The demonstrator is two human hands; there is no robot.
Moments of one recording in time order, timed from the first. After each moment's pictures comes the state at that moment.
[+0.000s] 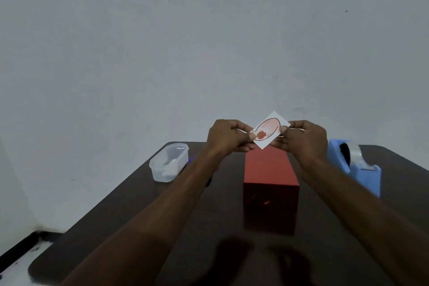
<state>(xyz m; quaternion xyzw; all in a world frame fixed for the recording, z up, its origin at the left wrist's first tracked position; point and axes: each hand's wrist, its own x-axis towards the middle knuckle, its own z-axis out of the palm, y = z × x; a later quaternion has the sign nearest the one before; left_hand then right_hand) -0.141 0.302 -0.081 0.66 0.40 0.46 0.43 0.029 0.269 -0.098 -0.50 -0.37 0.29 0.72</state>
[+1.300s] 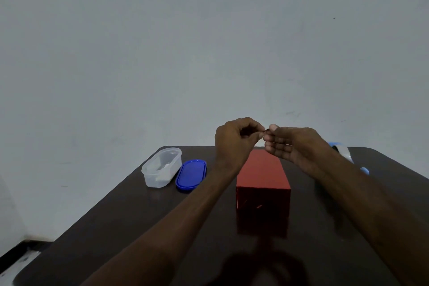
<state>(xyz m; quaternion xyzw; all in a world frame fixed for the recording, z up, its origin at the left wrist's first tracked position) -0.102 0.292 -0.094 0.74 0.30 0.59 0.15 0.048 0.243 -0.074 -0.44 -0.41 0.50 0.63</state>
